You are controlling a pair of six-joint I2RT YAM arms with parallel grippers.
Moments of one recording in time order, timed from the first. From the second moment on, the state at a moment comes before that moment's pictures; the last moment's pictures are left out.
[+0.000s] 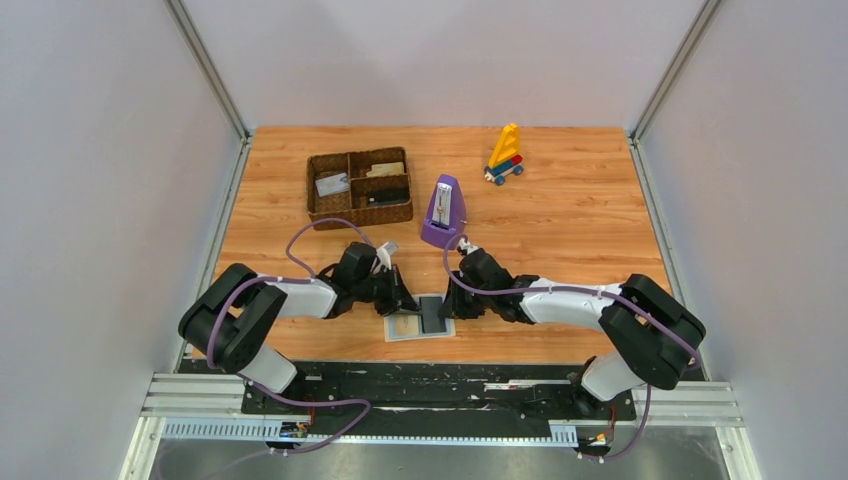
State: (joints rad) left arm -0.59 1.53 0.46 0.30 0.57 -0.88; right arm 0.85 1.50 0.63 0.02 -0.14 0.79
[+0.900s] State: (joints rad) left arm -0.53 1.43 0.46 0.16 0.60 -0.79; right arm 0.85 1.51 0.63 0.04 -0.14 0.79
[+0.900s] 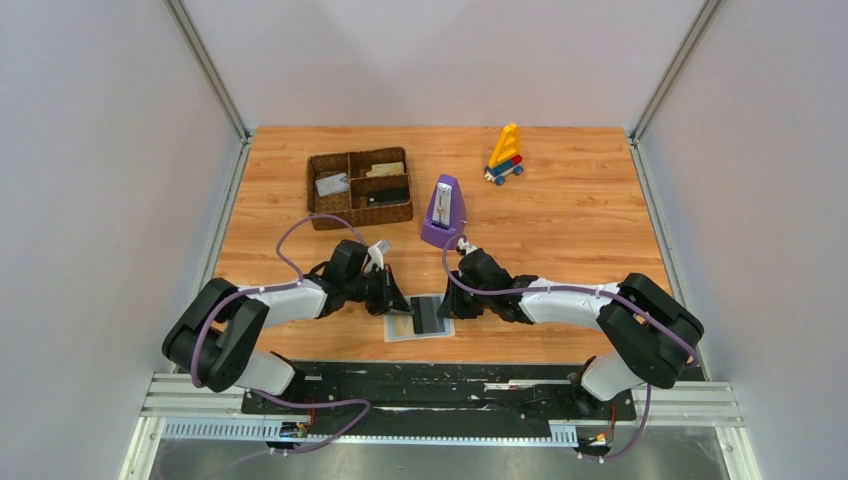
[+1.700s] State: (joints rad) left arm -0.51 1.06 0.51 -0.18 0.43 -0.76; right arm 0.86 1.33 0.65 0.07 -0.11 0.44
